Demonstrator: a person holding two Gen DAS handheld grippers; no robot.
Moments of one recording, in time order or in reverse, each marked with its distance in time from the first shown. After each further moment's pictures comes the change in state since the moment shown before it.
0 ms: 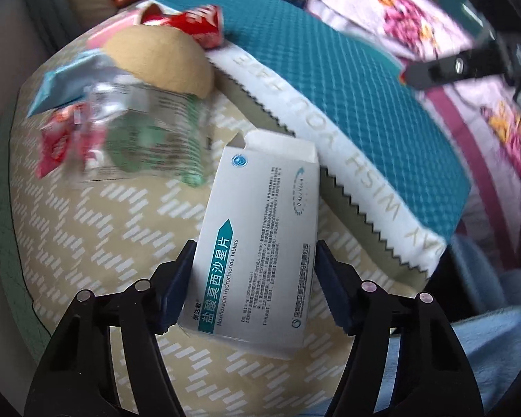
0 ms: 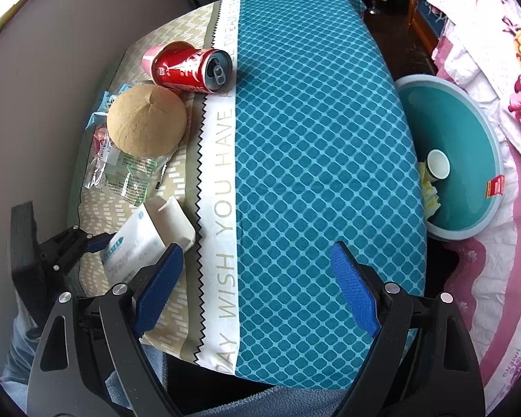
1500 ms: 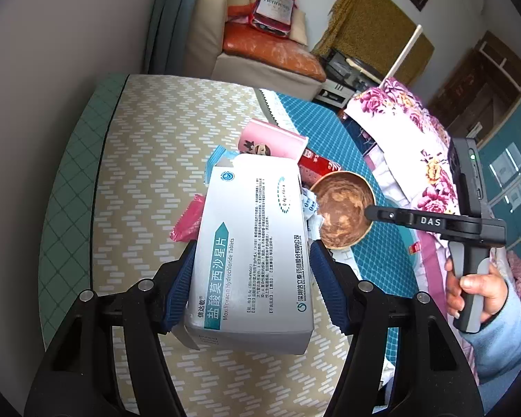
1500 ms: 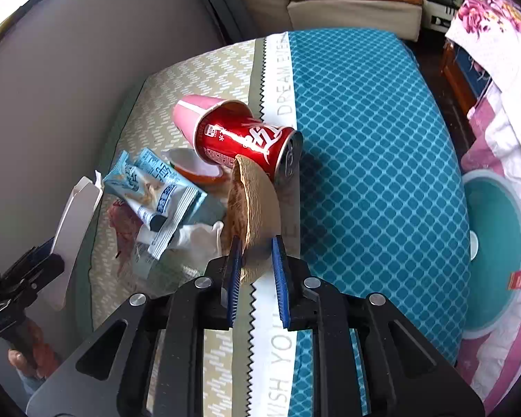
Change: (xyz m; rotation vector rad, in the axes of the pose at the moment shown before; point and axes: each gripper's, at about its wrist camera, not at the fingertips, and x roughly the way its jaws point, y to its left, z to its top) left arm -0.097 0.137 0.018 -0.459 -0.348 -0.054; right arm 0.041 0.064 0.095 -0.072 -0.121 0.008
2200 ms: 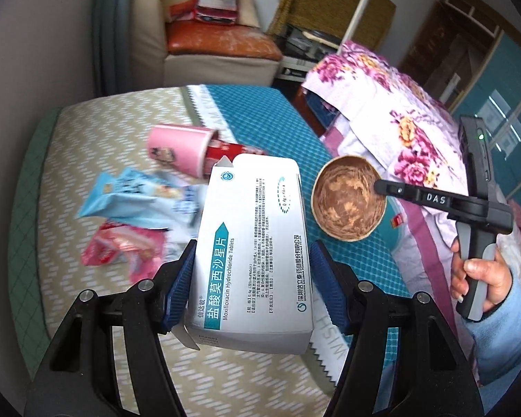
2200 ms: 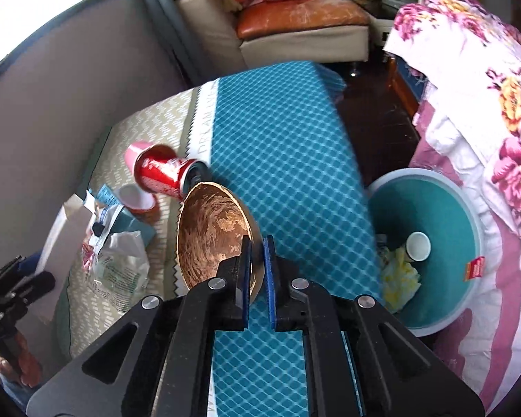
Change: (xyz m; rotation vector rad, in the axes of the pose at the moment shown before) left arm 0.038 -0.108 0.007 0.201 0.064 -0.044; right arm -0.077 -0.101 -0.032 0.121 -0.180 -0.079
